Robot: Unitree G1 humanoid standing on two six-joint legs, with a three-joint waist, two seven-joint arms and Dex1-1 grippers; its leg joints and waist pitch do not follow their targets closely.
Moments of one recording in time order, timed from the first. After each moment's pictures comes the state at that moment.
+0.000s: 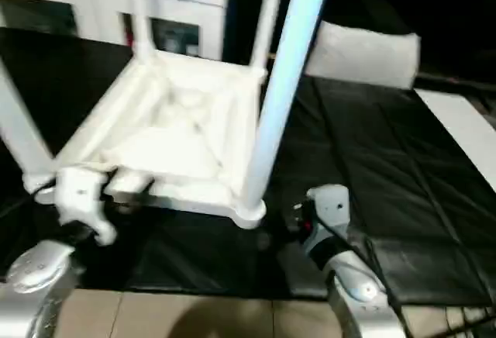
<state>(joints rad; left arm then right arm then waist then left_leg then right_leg) 0.06 0.25 -0.04 -0.33 -0.18 0.31 -0.49 0.17 -0.15 0.04 -0.31 0.15 0.32 0.27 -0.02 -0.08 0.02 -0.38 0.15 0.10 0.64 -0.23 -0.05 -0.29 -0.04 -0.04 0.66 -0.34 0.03</state>
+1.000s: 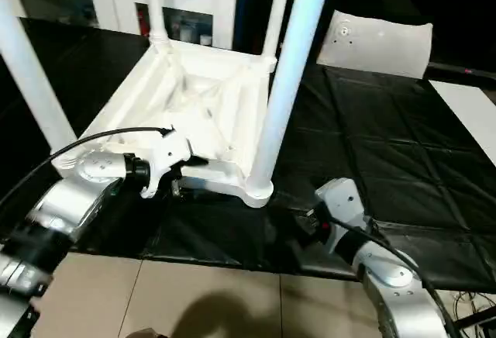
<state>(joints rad) -0.61 0.43 -0.34 0.41 -0.03 0.24 -1.03 0.11 -0.37 0.03 -0.25 0.17 0.27 0.52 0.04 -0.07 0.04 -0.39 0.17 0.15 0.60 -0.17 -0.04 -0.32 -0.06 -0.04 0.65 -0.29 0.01</state>
